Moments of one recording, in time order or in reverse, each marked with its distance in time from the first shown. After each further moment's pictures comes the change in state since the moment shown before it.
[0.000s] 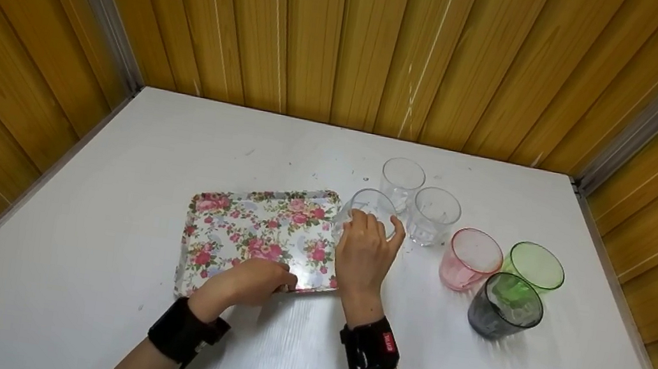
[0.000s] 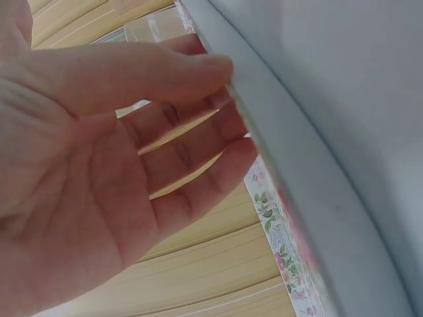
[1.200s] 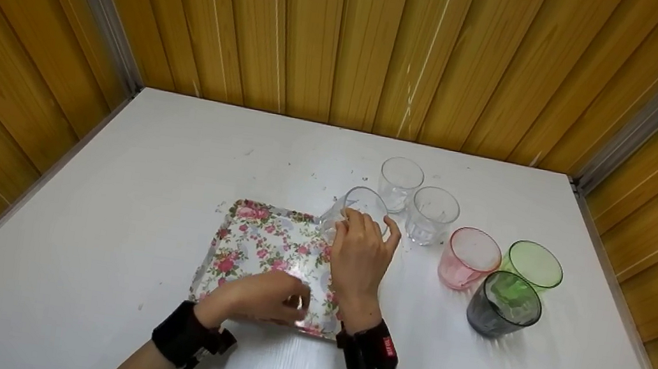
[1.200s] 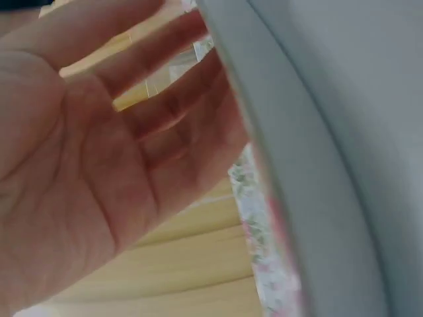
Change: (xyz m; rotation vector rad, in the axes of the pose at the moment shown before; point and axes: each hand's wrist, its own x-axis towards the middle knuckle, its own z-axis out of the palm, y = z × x) left_hand 0.018 -0.020 0.002 -0.358 0.033 -0.285; right_hand 0.046 -0.014 0.063 0.379 -0.080 -0.159
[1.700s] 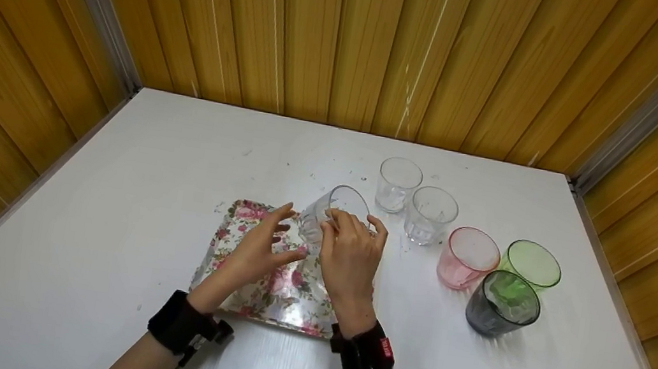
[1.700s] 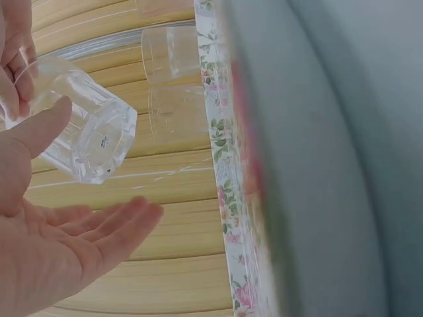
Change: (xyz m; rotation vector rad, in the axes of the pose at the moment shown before) left_hand 0.008 -0.026 -0.013 -0.381 0.640 -0.162; right_hand -0.001 -0.012 -0.004 0.128 -0.079 -0.001
